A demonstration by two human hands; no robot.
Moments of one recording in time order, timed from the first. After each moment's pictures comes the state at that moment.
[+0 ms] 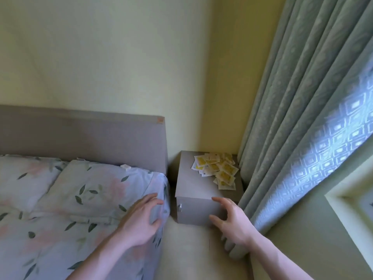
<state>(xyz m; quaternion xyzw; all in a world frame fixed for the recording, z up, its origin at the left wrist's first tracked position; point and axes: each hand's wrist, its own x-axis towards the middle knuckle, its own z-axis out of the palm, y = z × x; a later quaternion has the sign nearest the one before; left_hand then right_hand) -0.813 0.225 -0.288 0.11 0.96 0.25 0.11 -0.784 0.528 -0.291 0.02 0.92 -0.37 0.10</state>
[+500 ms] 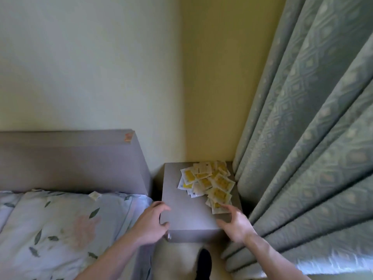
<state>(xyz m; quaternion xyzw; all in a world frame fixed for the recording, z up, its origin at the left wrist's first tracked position) -1.098 0.347 -0.379 0.11 0.93 0.24 0.26 -1.029 0.643 -0.383 0.20 0.87 -0.39 0.20</state>
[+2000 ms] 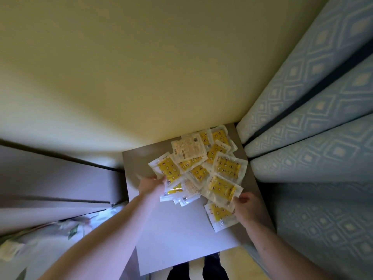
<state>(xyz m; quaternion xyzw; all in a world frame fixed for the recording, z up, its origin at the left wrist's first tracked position) -1.401 0.499 -0.695 -0.28 0.85 0.33 0.31 -1.220 0.717 -0.688 0.56 0.71 -0.39 0.16</state>
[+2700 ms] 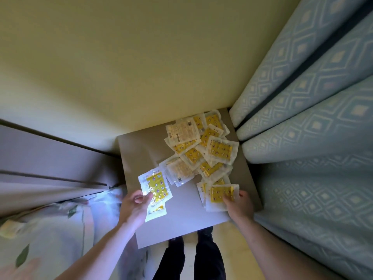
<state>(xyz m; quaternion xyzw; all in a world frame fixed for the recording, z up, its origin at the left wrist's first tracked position) -1.302 0.413 -0.673 -0.14 0.86 0.39 0.31 -1.167 0.693 -0.705 0.59 0.66 -0.44 0.15</state>
